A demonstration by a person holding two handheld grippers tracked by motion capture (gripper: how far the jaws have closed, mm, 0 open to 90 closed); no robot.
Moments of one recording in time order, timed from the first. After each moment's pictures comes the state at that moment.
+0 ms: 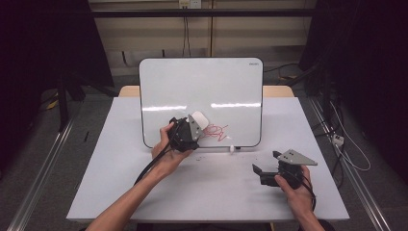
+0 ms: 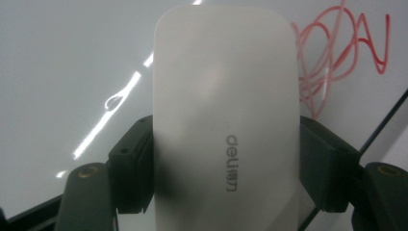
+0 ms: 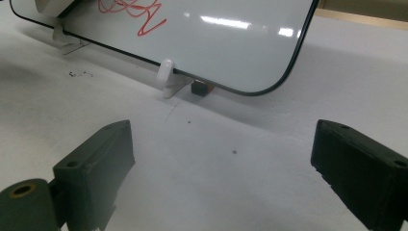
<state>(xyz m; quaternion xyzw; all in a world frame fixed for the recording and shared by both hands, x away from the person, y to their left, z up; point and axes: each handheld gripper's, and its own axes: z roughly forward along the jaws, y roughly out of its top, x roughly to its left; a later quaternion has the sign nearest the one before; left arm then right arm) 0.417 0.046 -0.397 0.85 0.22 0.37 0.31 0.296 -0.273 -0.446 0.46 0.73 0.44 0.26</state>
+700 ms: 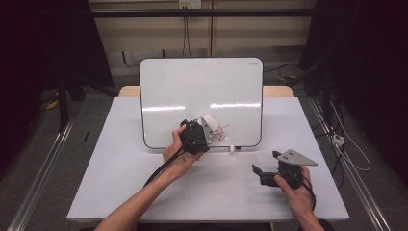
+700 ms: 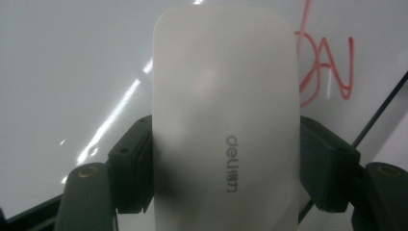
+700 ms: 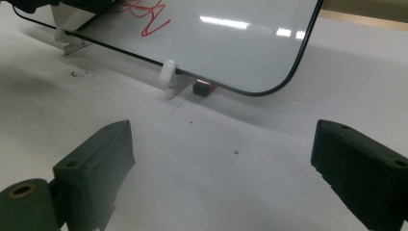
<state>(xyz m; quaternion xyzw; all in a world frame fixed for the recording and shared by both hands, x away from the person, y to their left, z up) 0.404 0.004 -0.410 0.86 0.19 0.38 0.29 0.295 -0.272 -0.446 0.46 0.73 0.44 0.26</state>
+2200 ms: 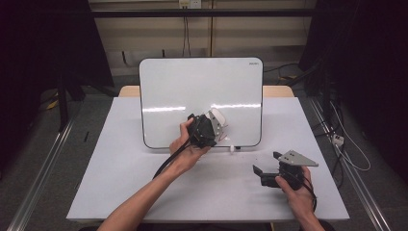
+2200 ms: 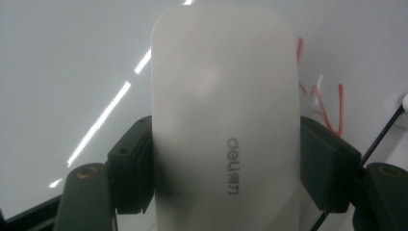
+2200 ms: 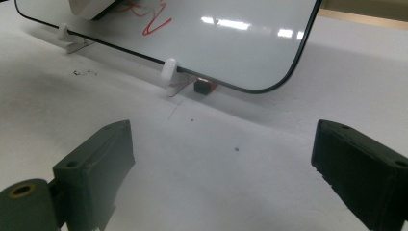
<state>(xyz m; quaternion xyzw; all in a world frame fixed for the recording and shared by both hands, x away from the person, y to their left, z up) 0.418 -0.013 -0.393 0.86 0.21 0.36 0.29 0.293 -0.273 -0.446 0.46 0.73 0.44 0.25</state>
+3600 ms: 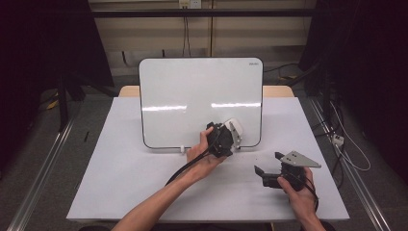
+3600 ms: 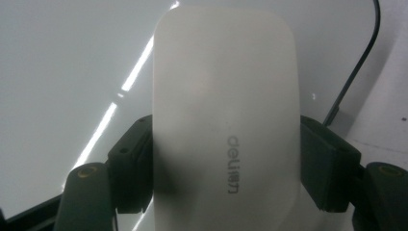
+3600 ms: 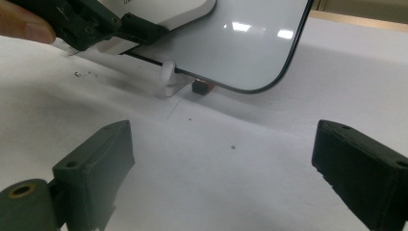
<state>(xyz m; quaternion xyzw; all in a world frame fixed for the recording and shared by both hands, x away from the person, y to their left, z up) 0.398 -0.056 -0.414 0.88 0.15 0.36 0.29 0.289 -0.277 -0.445 0.46 0.72 0.45 0.26</state>
